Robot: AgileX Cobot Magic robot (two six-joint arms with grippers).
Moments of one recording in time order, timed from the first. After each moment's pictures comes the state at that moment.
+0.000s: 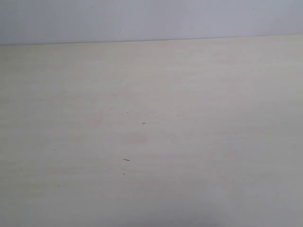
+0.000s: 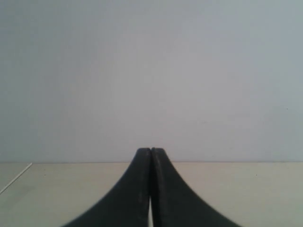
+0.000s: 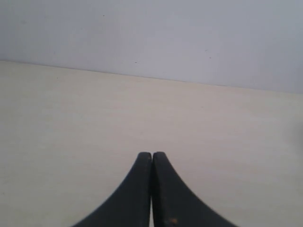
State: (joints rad) left arm -0.06 0.00 0.00 -0.59 -0.08 0.62; right arm 0.29 0.01 0.00 -0.05 0.29 -0.01
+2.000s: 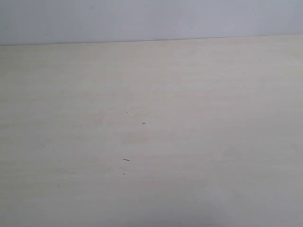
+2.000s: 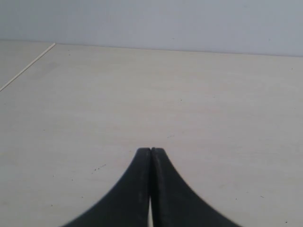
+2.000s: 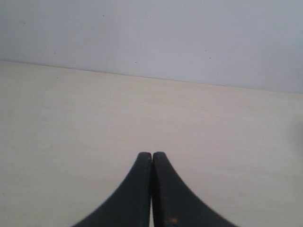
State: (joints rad) left arm 0.04 0.00 0.00 0.16 0.37 -0.16; right arm 0.29 0.01 0.00 -0.05 0.29 -0.01
